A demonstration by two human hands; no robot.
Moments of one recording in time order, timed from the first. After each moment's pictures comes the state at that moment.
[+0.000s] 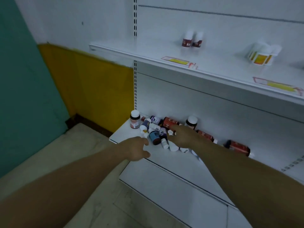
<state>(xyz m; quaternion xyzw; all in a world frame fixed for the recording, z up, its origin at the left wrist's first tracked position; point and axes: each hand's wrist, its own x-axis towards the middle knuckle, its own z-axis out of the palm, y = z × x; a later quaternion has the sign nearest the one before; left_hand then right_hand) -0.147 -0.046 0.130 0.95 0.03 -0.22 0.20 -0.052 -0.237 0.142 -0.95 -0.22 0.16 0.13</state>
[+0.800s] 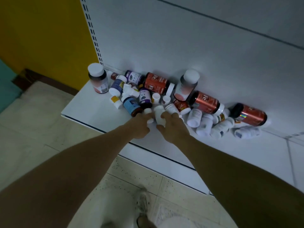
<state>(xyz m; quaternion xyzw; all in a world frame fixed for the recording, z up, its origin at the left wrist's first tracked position) 0.022 -0.100 -0.073 0.93 0.00 -0.27 0.24 0.029 -0.256 -0.067 -0.97 -0.11 0.17 0.13</state>
